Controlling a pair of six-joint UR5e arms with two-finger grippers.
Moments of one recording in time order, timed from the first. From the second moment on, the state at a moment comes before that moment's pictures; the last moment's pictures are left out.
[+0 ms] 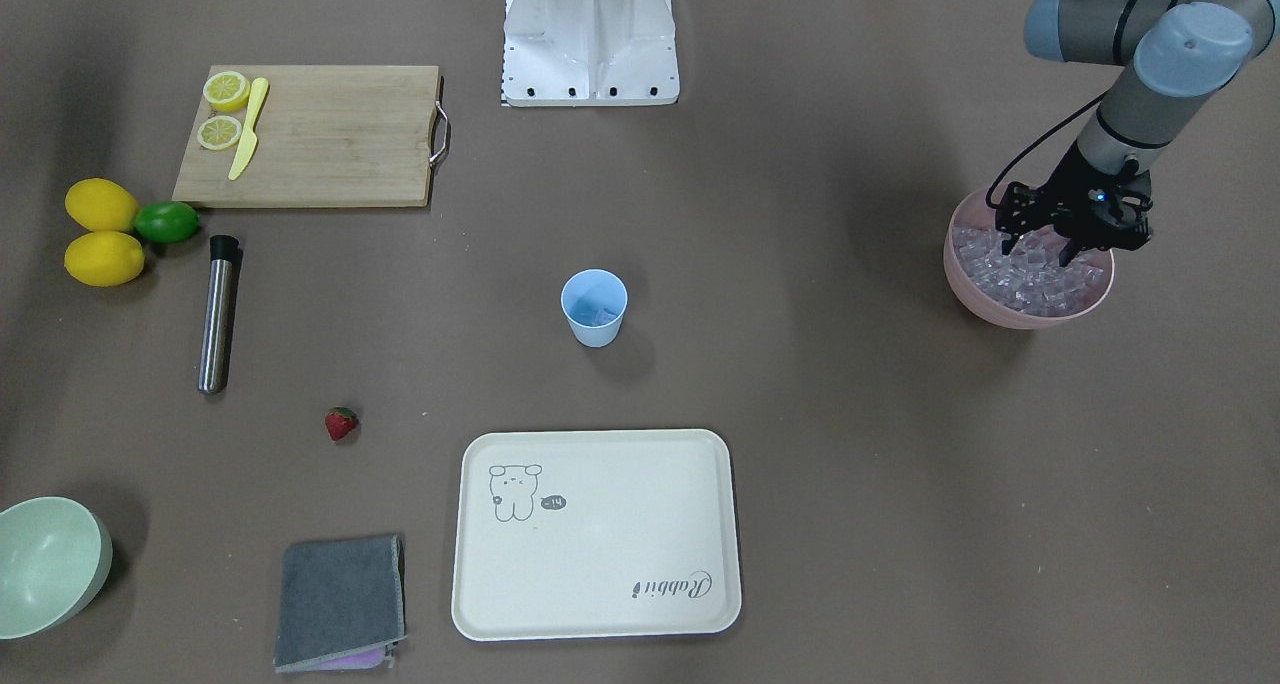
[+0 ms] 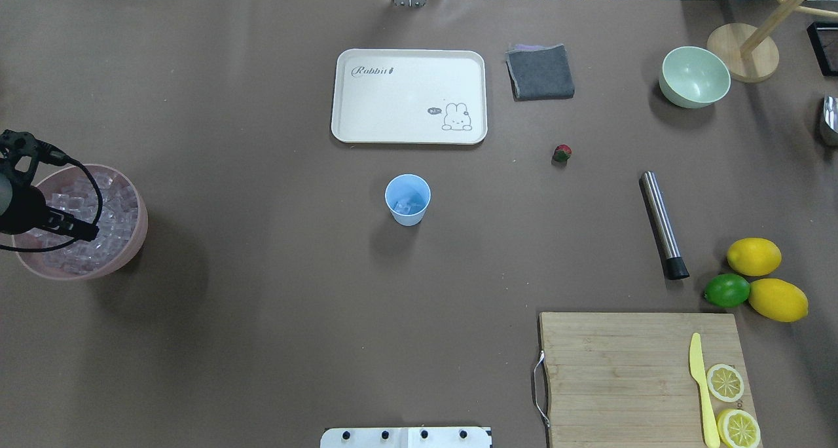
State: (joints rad) left arm -0.87 -1.47 -1.84 -2.04 -2.02 -0.58; right arm 1.42 -1.88 1.94 -1.19 2.30 0.32
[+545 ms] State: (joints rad) left arm -0.87 -1.46 -1.86 -2.04 -2.04 -0.58; right arm 1.42 -1.88 1.94 -1.19 2.30 0.32
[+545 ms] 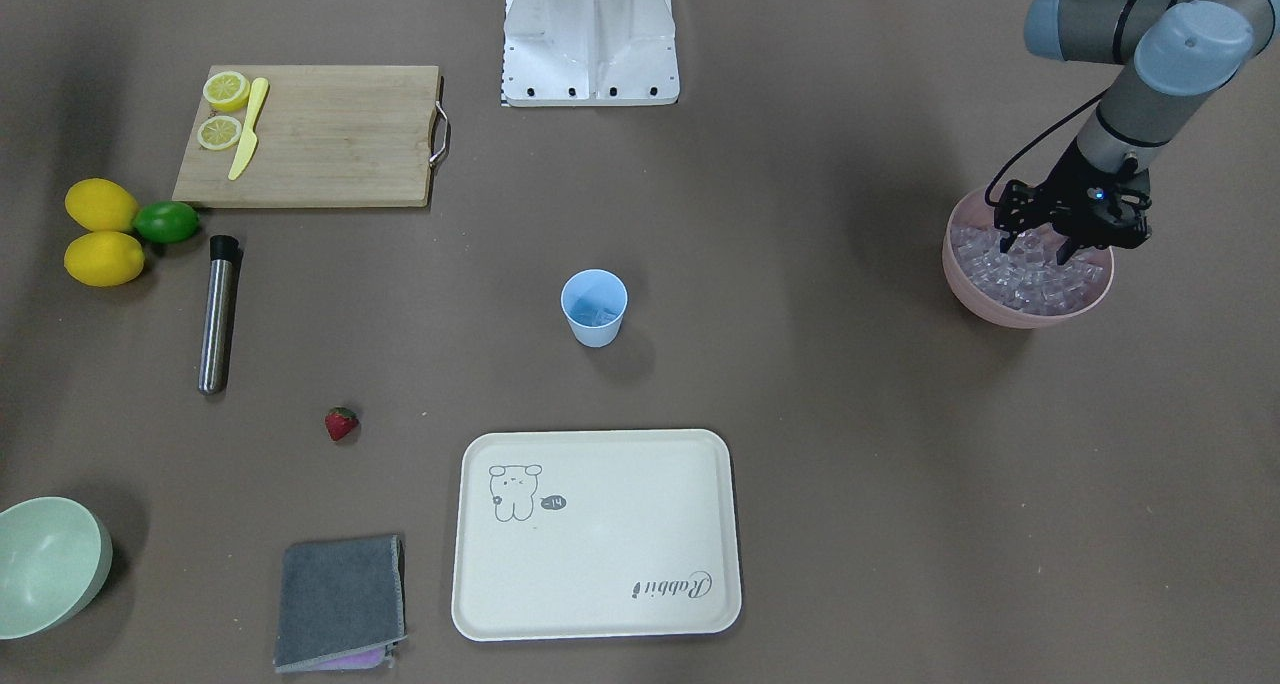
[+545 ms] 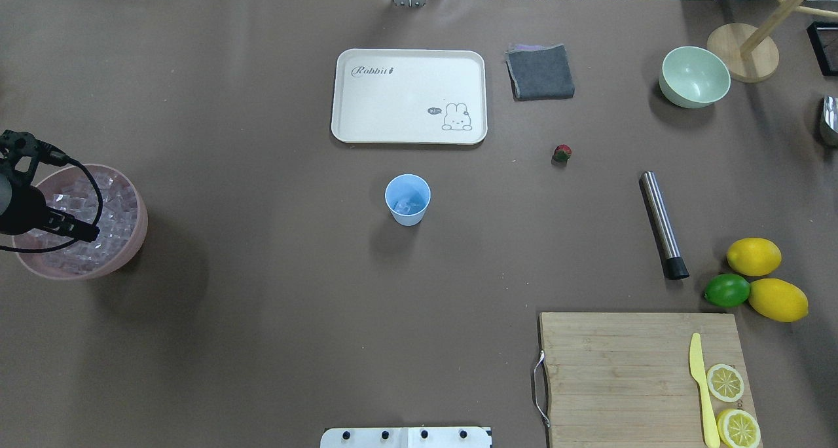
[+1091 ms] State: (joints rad) left arm -0.88 -1.47 -1.89 -2.03 -2.11 -0.58; right arm 1.42 -1.88 1.94 -1.19 2.30 0.32
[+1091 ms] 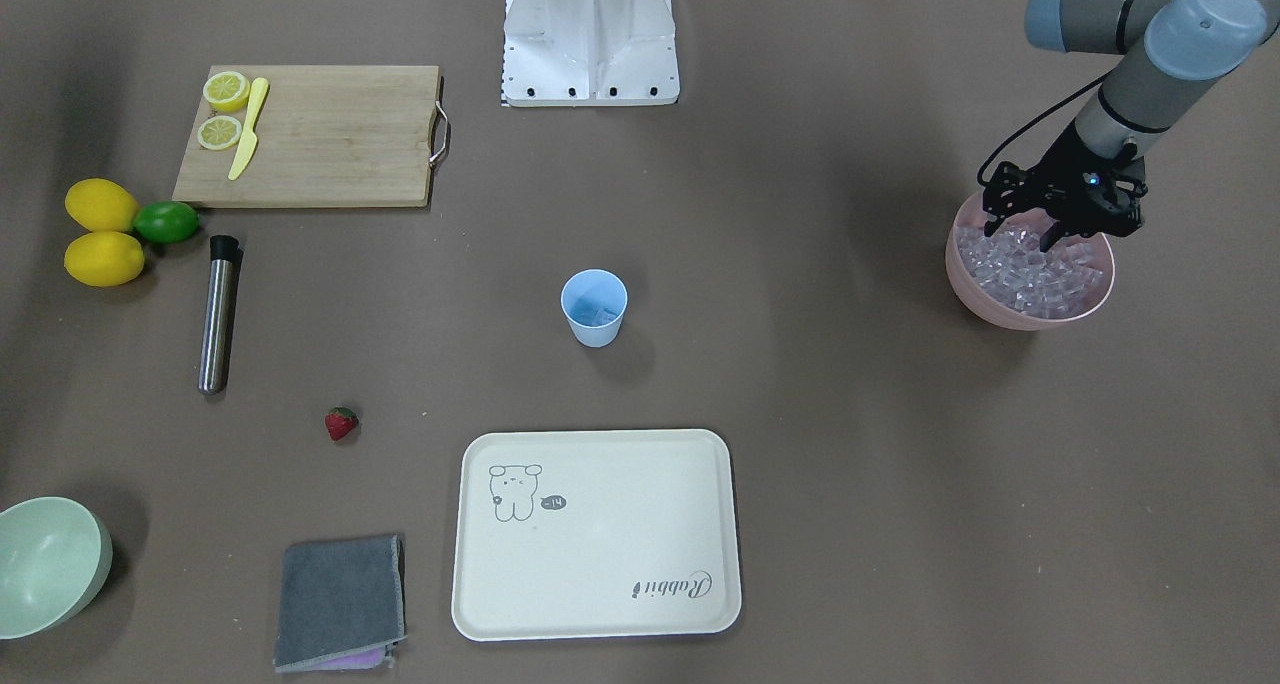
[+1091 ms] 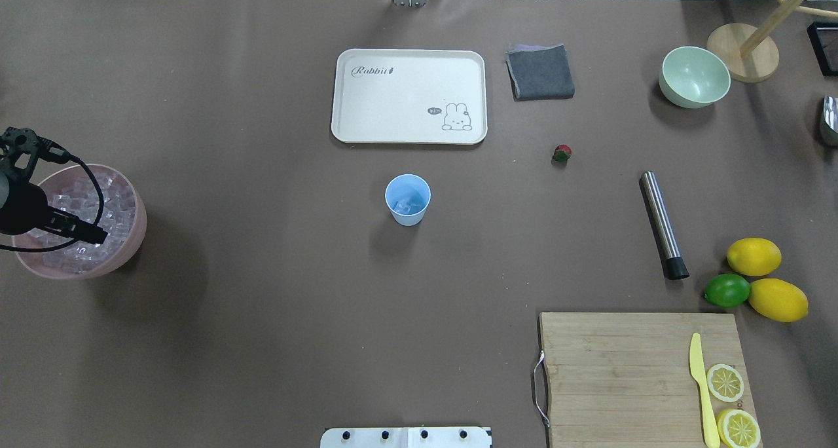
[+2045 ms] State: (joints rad) left arm -1.09 -1.51 -1.85 -2.01 -2.16 -0.75; right arm 1.42 -1.88 1.94 -1.19 2.29 0.33
